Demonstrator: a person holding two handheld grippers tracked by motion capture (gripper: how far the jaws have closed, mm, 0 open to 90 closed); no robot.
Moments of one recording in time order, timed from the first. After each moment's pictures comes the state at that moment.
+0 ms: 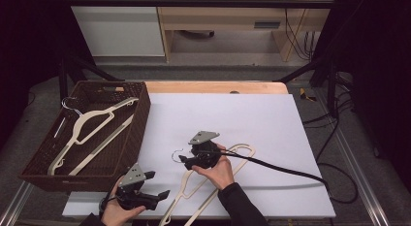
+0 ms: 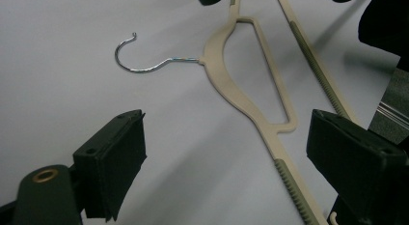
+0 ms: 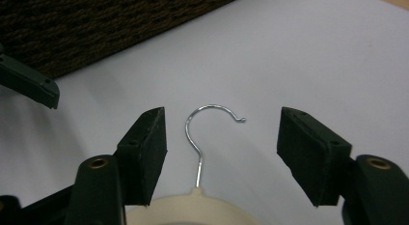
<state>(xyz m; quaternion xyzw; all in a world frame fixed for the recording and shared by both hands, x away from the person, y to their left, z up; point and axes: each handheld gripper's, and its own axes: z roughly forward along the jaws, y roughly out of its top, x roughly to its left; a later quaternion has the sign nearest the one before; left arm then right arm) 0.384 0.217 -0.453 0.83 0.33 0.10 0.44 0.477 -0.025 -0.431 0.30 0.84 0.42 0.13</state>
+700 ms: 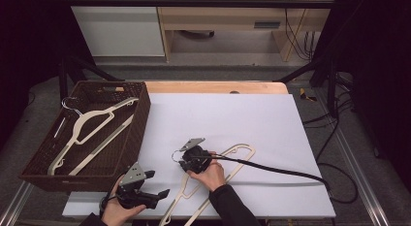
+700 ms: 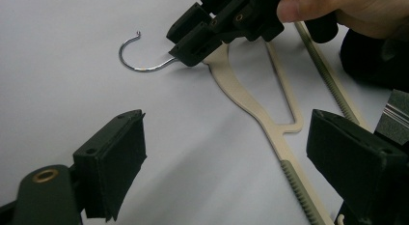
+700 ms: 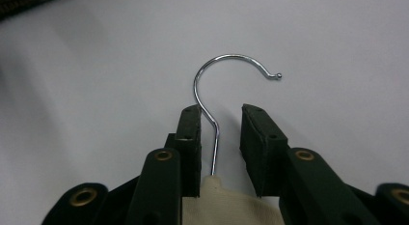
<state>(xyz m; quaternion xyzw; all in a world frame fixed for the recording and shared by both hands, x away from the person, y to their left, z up) 0.386 0.218 -0.455 0.83 0.33 0.11 0.44 0.483 0.001 -0.473 0.32 0.87 0.35 0.11</state>
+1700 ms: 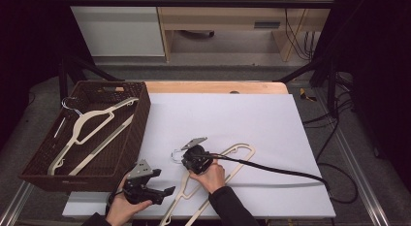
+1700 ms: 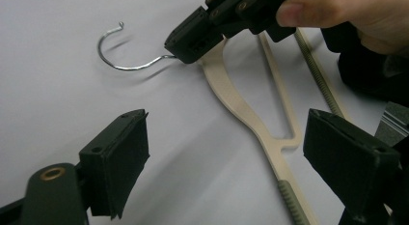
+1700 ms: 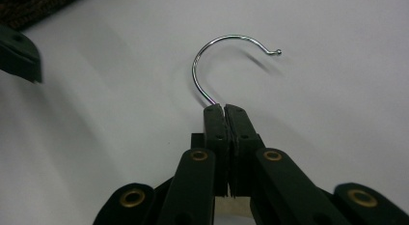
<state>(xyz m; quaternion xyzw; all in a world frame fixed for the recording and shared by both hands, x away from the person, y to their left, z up) 0.403 0.198 -0.456 0.83 0.34 0.07 0.43 0.477 -0.002 -0.463 0.36 0.86 0.35 0.09</state>
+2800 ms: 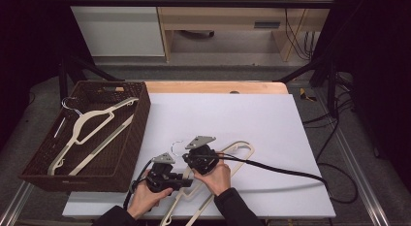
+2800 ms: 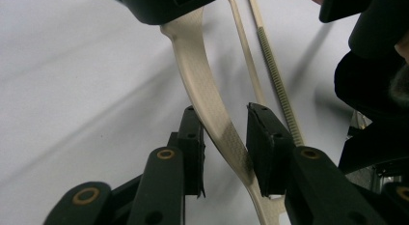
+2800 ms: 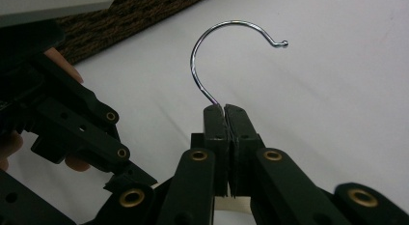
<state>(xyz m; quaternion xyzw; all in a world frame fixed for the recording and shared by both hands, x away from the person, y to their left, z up) 0.432 0.152 -0.465 0.83 0.36 -0.05 0.43 0.459 -0.019 -0.428 0.32 0.85 0.40 0.12</state>
